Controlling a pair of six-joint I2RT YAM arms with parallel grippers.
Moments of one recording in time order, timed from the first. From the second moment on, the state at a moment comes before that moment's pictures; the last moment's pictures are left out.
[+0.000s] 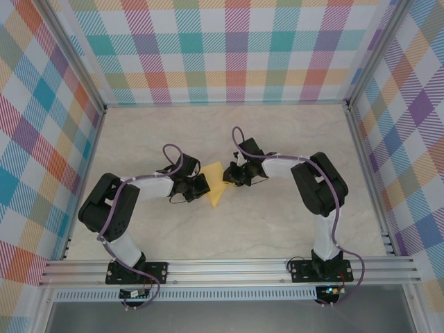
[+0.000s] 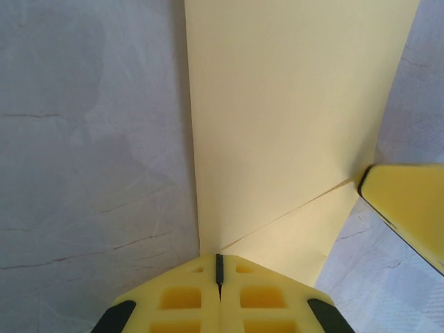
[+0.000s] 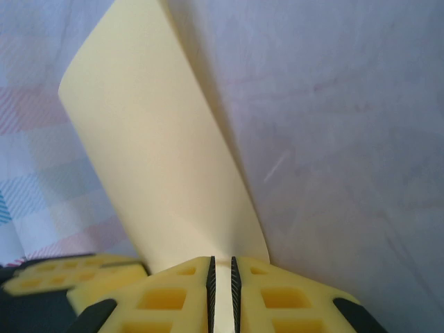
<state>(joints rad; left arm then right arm) -0.50 1.70 0.82 -0.16 0.29 -0.93 0.58 1.99 1.17 -0.20 -0.54 0.78</state>
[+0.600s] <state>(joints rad) -0.50 1.70 0.82 -0.16 0.29 -0.93 0.72 1.90 1.07 -0.18 -0.65 0.75</state>
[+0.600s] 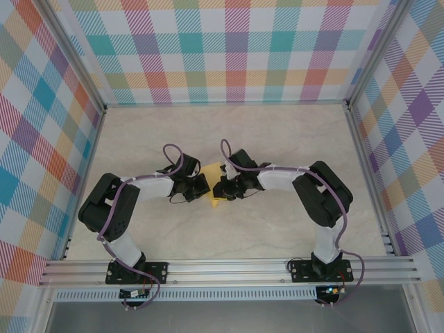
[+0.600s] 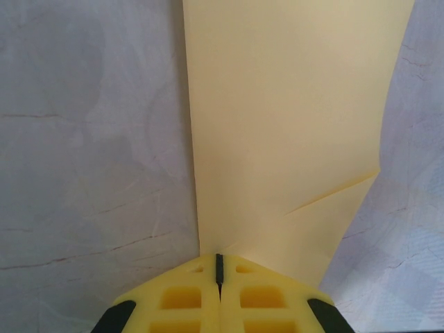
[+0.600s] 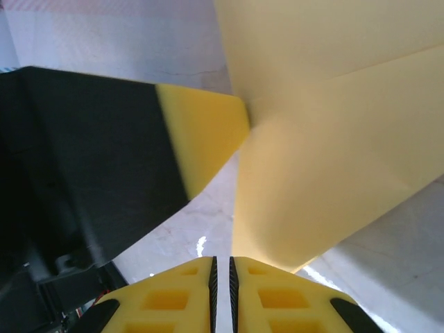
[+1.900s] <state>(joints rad) -0.50 1.70 0.82 -0.17 0.28 -0.93 0.76 1.96 1.08 -0.24 -0.65 0.71</state>
